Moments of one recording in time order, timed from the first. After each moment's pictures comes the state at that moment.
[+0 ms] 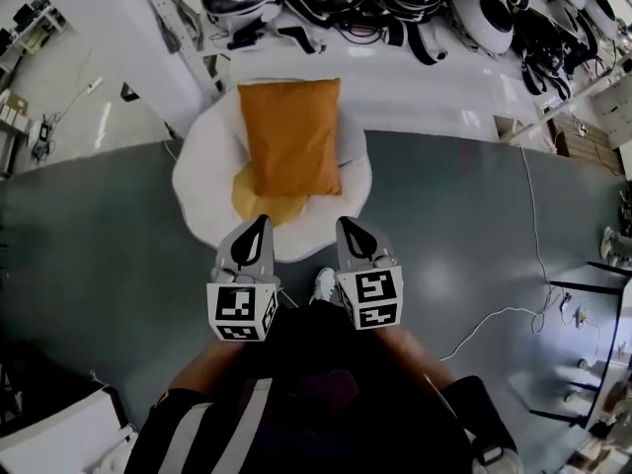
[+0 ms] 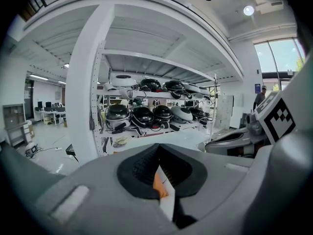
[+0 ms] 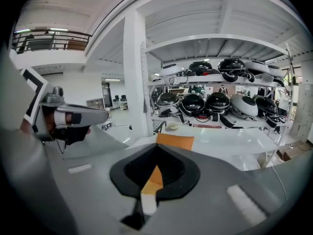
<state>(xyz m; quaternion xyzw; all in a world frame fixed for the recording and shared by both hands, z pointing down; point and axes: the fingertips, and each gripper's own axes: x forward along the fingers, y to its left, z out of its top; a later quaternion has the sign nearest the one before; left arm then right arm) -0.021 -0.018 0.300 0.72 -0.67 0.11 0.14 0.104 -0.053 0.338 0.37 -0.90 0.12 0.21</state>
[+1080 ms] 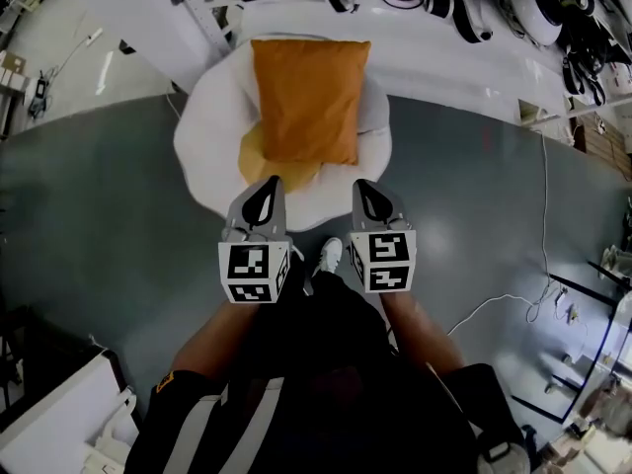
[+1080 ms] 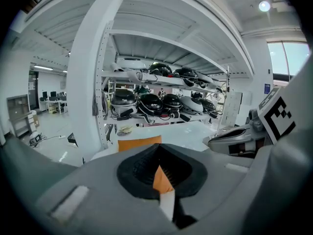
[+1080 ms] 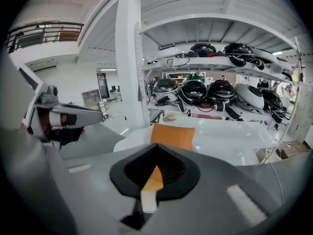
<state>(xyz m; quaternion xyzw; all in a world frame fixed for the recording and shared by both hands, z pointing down) -0.075 -0.080 0.376 0.70 -0.68 0.13 0.20 0.059 -0.124 0.408 0.37 -0.88 0.15 0.27</state>
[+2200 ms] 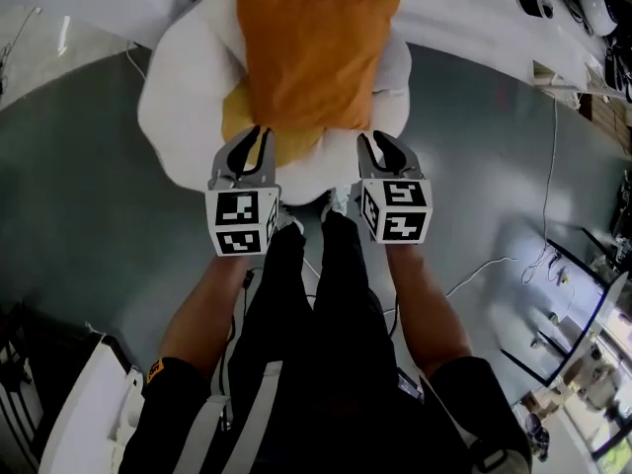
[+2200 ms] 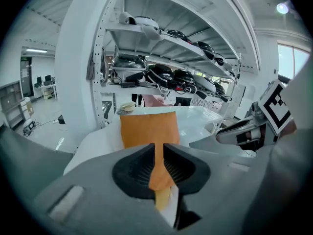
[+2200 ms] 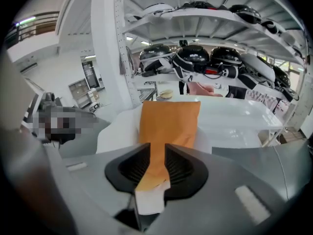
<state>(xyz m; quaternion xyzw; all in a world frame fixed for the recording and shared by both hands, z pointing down) -0.181 -0.178 0.579 0.69 -0.64 0.17 0.27 -0.009 -0.225 0.596 0.39 -0.83 0.21 0.34</state>
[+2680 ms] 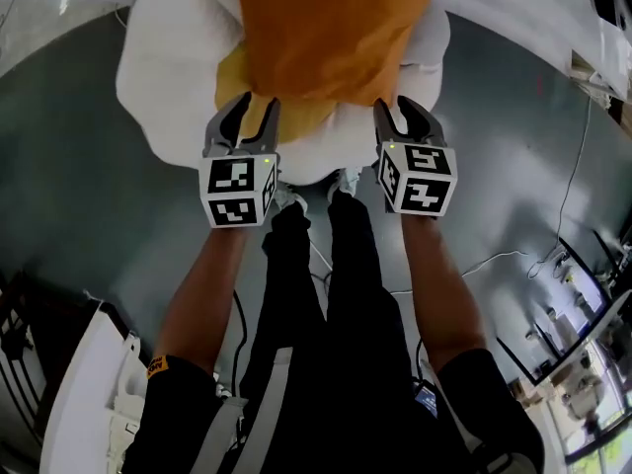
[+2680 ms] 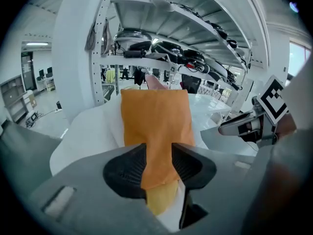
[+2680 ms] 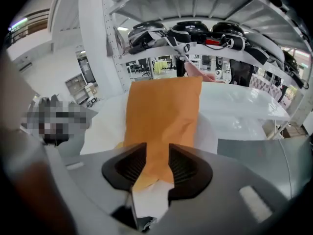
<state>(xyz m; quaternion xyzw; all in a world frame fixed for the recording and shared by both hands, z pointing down) -0.192 -0.209 0.716 0.66 -0.64 0.20 0.33 -0.002 -0.280 0.725 0.38 -0.81 0.24 0.38</state>
